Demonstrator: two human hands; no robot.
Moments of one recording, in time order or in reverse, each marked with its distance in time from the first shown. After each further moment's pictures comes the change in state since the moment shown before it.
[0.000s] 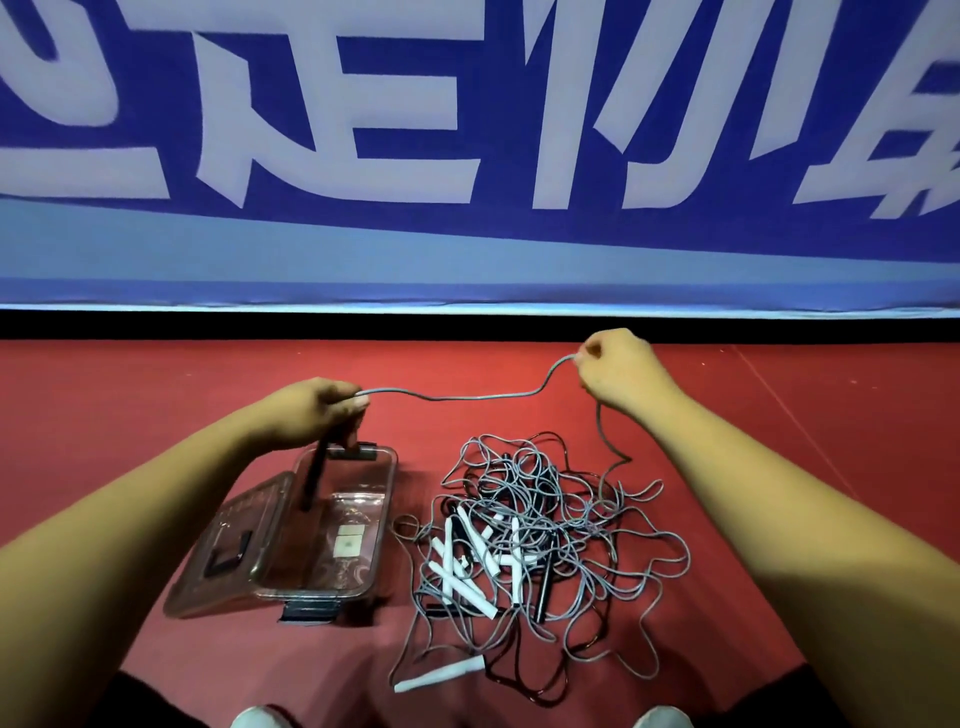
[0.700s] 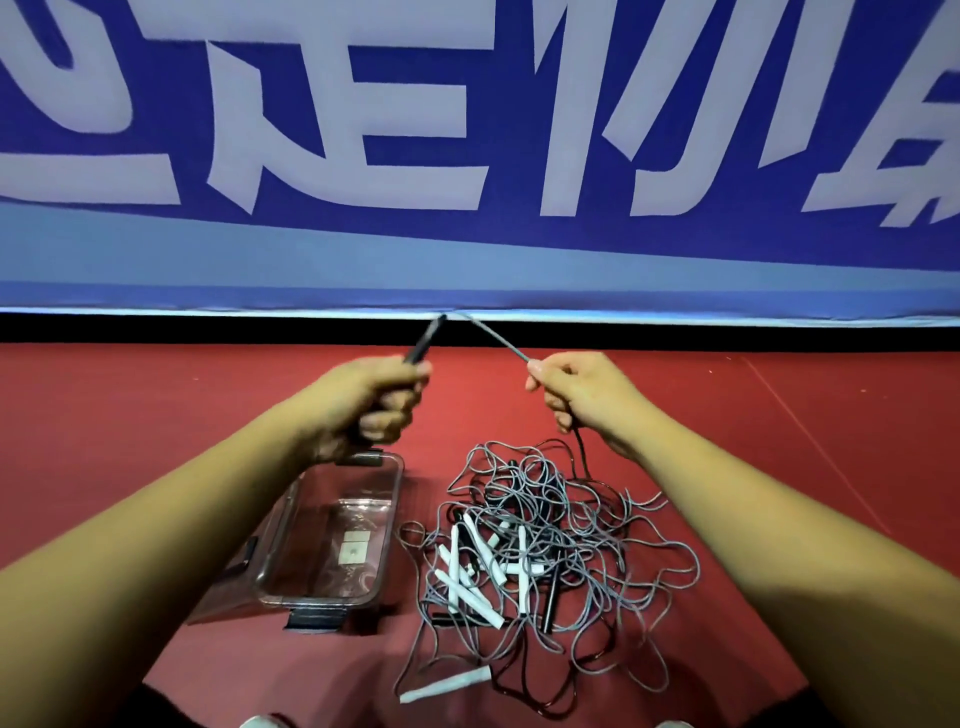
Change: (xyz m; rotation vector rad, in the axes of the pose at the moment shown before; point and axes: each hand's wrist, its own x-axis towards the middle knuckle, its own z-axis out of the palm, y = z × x) left_hand -0.013 0.070 0.018 -0.969 -0.197 -0.011; right_hand -0.016 -0.020 0.027 0.759 -0.322 -0.143
